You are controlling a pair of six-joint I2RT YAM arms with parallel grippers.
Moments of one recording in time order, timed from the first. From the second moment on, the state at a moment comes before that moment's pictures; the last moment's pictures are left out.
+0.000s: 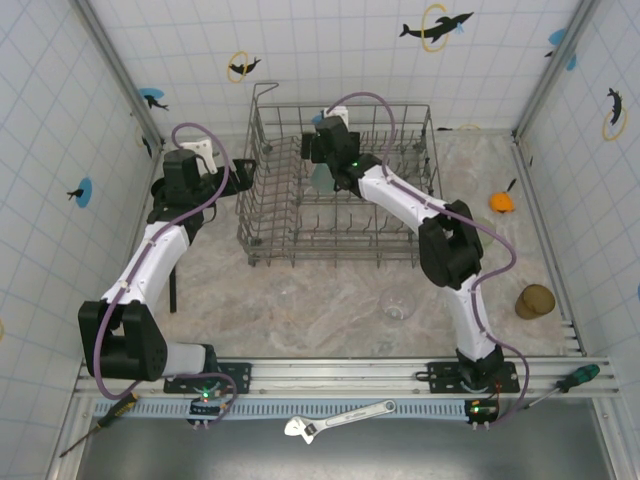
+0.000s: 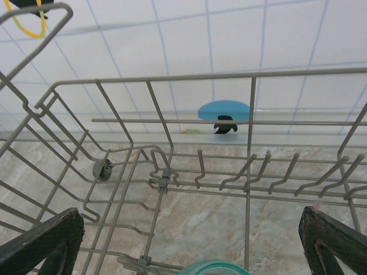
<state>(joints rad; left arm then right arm) -0.10 1.35 1.03 -0.12 0.34 -0.34 0.67 2.19 1.92 -0.18 0.37 0.35</state>
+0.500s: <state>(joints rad) -0.10 1.35 1.03 -0.12 0.24 -0.34 0.66 2.02 1.76 -0.29 0.36 0.35</state>
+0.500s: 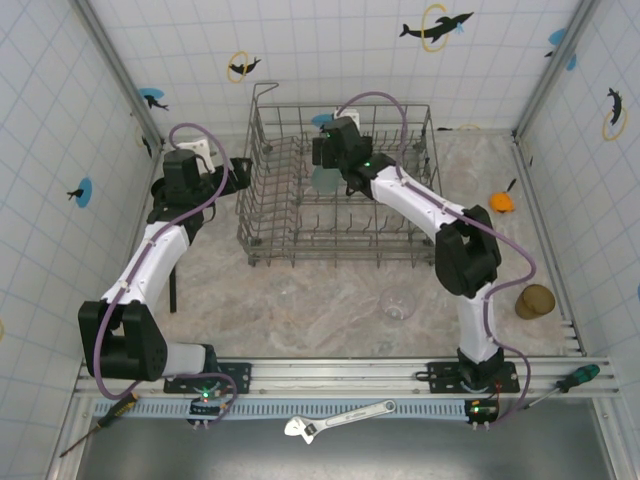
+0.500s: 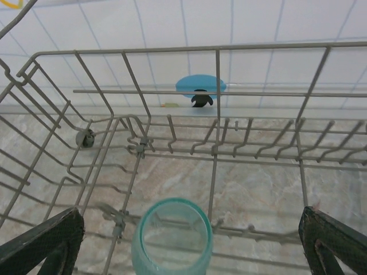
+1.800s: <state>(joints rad) -0.10 1.19 1.05 -0.40 0.02 -0.39 0.29 1.18 1.07 -0.58 0.25 0.40</state>
